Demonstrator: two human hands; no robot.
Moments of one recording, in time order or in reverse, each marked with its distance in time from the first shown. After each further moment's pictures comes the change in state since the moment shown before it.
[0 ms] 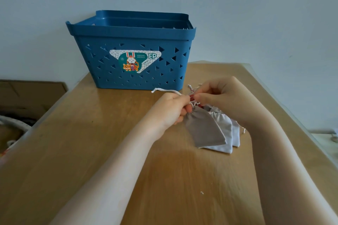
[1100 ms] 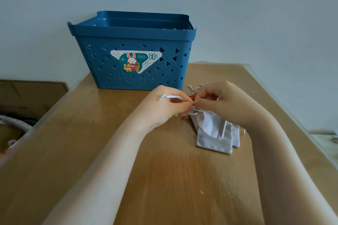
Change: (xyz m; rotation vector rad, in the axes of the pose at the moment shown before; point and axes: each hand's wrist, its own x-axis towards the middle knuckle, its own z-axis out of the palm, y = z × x) left_hand -0.006 0.002 -0.021 0.248 -0.024 0.268; right_hand 0.001 0.004 -0.001 -0.206 -0.087 -0.031
